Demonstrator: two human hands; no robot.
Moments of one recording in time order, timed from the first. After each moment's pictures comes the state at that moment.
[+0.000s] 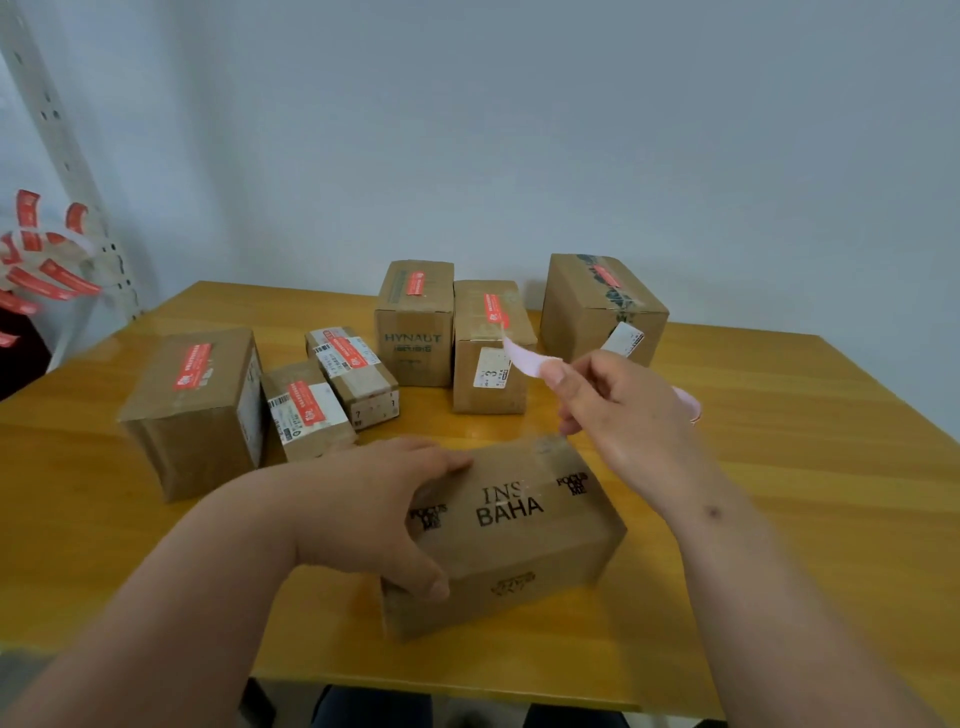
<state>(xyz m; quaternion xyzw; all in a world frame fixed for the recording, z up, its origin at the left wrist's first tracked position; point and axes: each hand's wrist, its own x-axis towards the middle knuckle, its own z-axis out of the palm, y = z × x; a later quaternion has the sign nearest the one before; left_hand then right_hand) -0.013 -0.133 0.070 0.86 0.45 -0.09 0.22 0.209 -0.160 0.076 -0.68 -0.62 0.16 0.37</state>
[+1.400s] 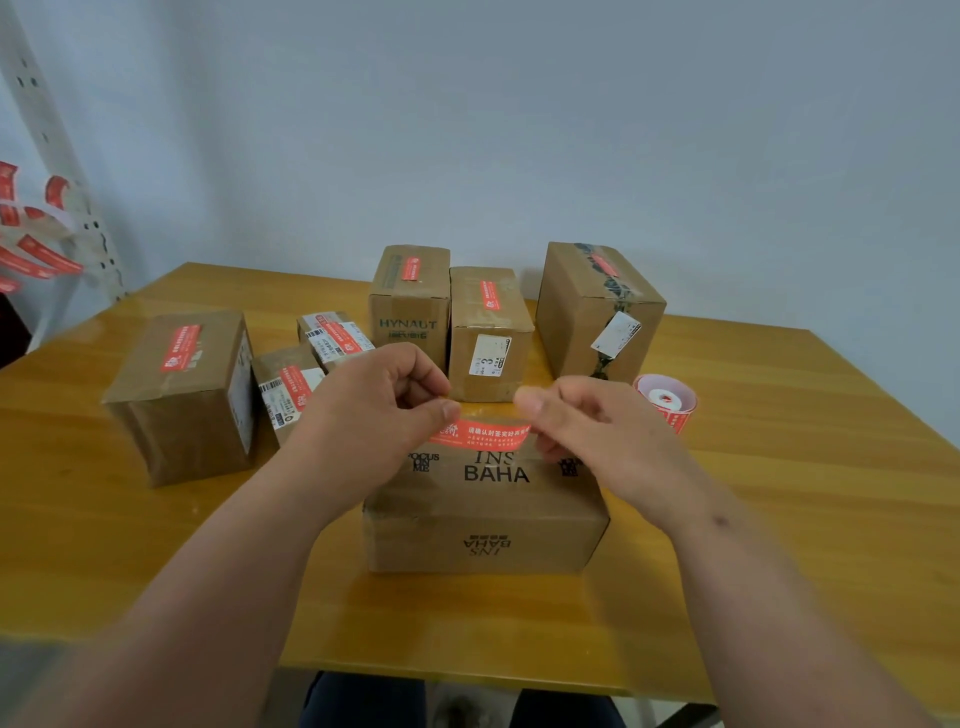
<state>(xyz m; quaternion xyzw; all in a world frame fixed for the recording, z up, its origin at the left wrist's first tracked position) 0.000 -0.131 0.061 0.72 0.49 0.38 0.31 0.204 -0.170 0.063 -0.62 -0.66 0.26 0.34</state>
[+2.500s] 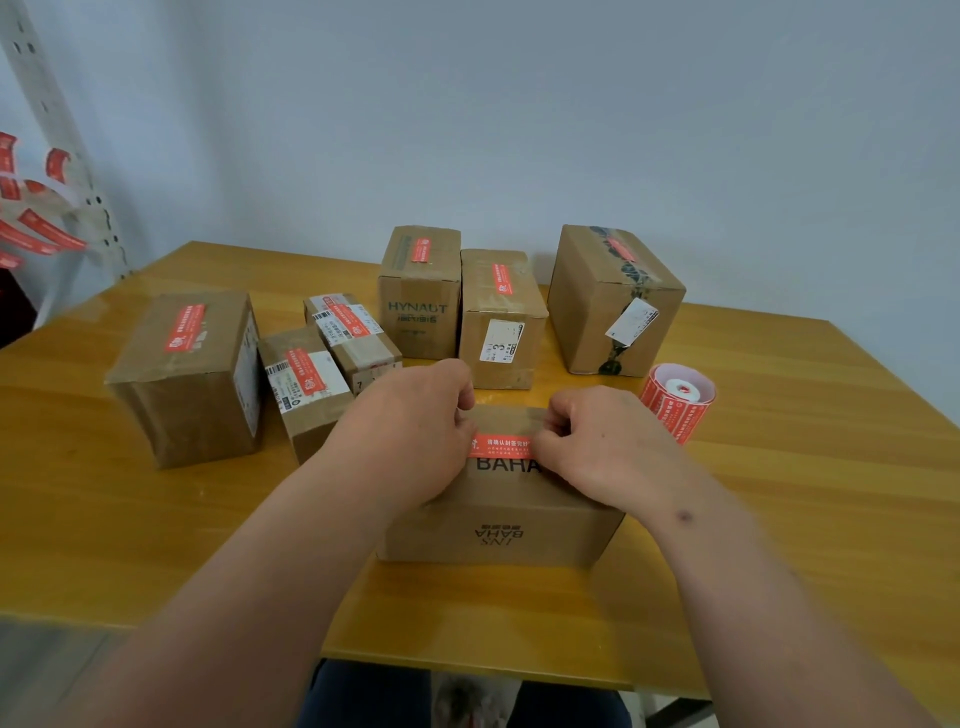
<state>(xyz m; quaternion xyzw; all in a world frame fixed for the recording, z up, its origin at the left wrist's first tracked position) 0.023 -0.123 0.051 0.80 0.56 0.18 0.13 0.193 -0.149 0.051 -0.71 -0.68 0.10 0.14</state>
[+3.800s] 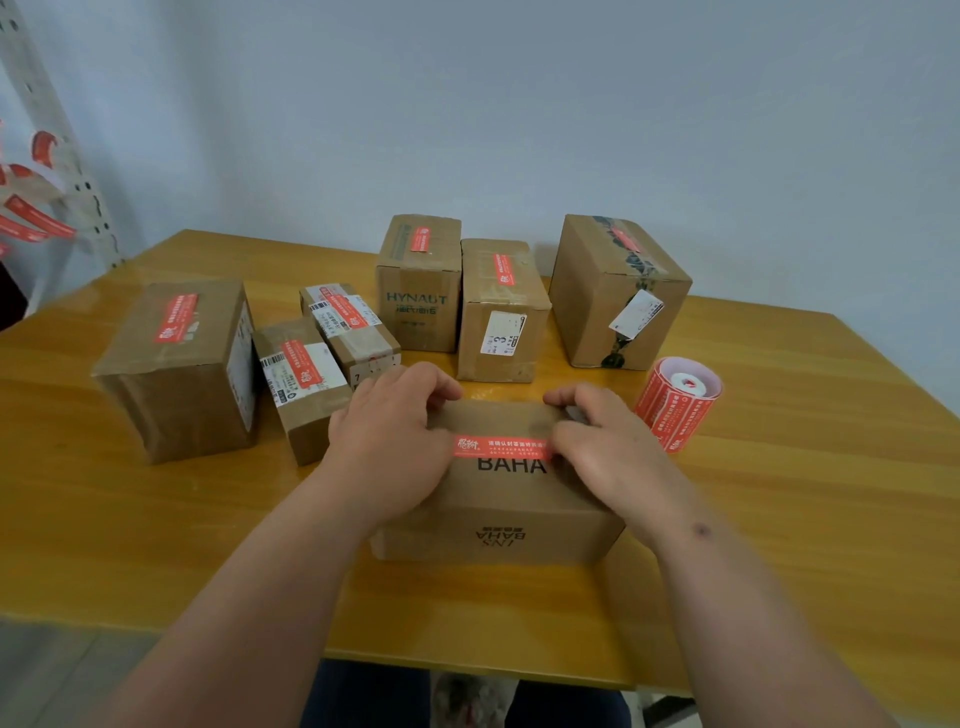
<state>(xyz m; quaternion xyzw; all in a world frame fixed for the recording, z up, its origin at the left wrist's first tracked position) 0.011 -0.118 0.023 0.75 0.57 0.25 0.24 0.196 -0.150 0.029 -0.72 -0.58 0.28 0.27</state>
